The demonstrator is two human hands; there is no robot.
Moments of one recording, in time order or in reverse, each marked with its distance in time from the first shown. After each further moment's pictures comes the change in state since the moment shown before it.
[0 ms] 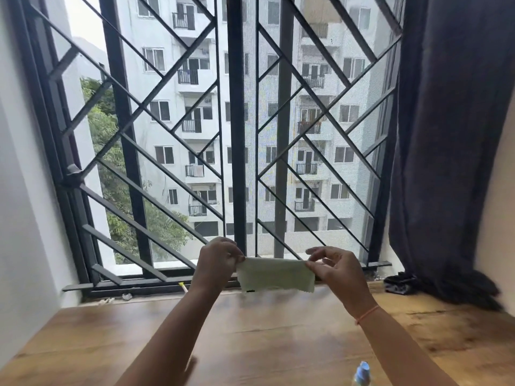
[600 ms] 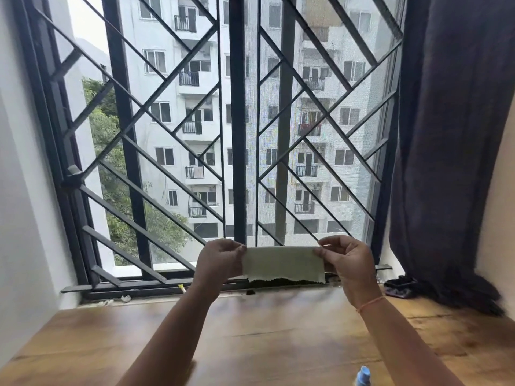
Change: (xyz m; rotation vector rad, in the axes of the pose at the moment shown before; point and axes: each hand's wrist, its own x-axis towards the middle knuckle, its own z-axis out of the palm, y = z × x) left_hand -0.002 0.019 -0.007 -0.634 -0.068 -0.457; right_hand 0.014 -0.015 -0.007 0.277 0.146 0.106
